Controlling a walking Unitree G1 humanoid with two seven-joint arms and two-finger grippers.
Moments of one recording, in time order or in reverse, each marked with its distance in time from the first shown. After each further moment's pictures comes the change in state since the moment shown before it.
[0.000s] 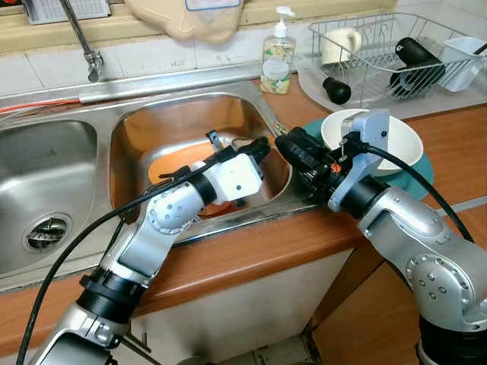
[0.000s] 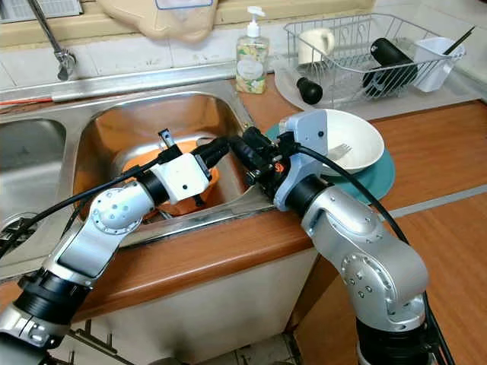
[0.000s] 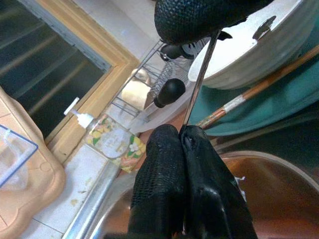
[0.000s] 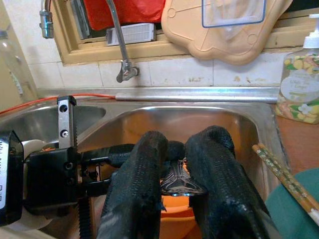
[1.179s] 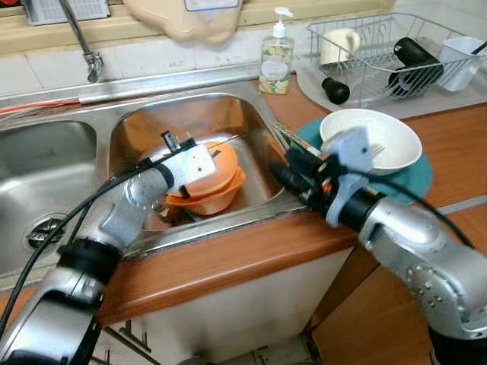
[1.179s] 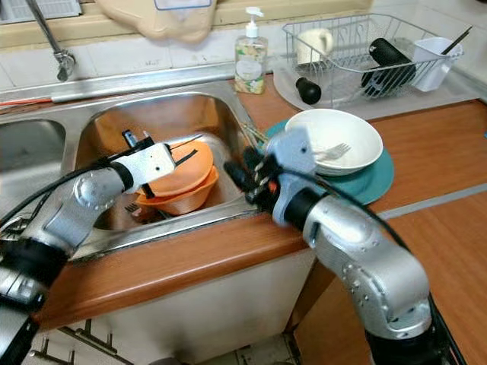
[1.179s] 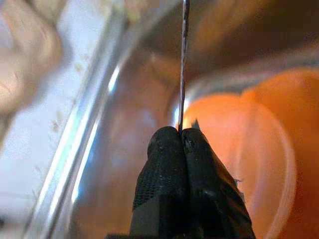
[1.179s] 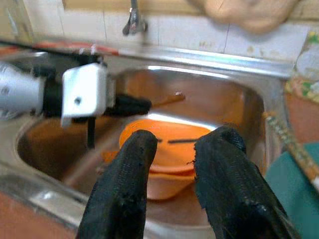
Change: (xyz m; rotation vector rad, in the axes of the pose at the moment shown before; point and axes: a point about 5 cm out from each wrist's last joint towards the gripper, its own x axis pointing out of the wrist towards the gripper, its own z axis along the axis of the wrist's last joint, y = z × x) left arm -0.021 0.034 -0.097 0.060 0.545 -0.047; right arm -0.005 0.004 -0.020 -0.140 0.164 0.040
